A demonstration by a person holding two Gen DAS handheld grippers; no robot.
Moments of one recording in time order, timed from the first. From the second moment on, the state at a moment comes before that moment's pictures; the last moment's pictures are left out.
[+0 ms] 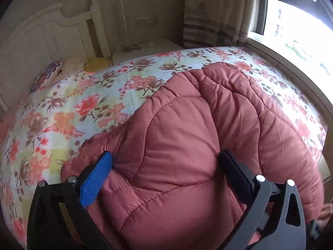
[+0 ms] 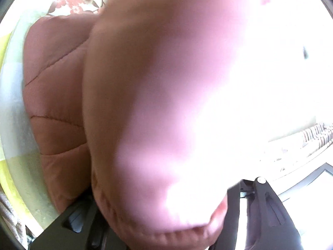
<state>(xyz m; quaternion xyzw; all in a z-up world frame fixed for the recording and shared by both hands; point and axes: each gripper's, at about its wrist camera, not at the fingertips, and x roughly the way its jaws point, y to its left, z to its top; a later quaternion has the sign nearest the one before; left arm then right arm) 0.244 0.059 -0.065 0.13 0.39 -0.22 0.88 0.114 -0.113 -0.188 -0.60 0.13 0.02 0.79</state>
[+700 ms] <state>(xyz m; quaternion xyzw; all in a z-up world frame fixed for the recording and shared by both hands) 0.226 0.079 -0.077 0.11 0.32 -0.19 0.92 0.039 -0.138 -0.049 -0.19 0.19 0.27 0.92</state>
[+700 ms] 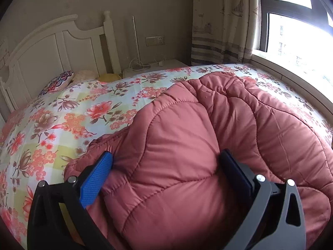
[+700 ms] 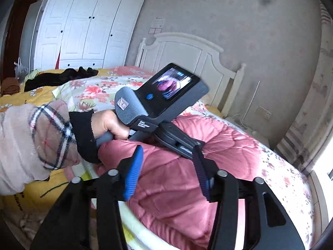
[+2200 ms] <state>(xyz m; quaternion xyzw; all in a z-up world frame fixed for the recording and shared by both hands) 0.213 0.090 -0.073 0.04 0.31 -0.14 0.94 0.226 -0.193 -0.003 -0.02 0.29 0.19 0.94</state>
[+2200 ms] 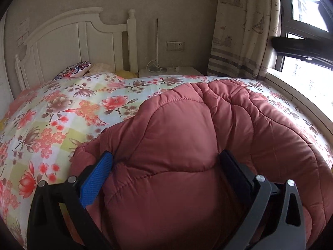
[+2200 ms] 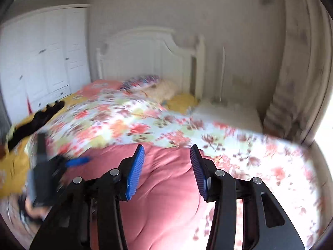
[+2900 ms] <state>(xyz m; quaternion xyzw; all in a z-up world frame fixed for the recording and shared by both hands) 0.208 0.099 -0.075 0.03 0.31 -0.11 0.94 0.309 -0.156 -0.085 -0.12 0.42 0.09 0.89</state>
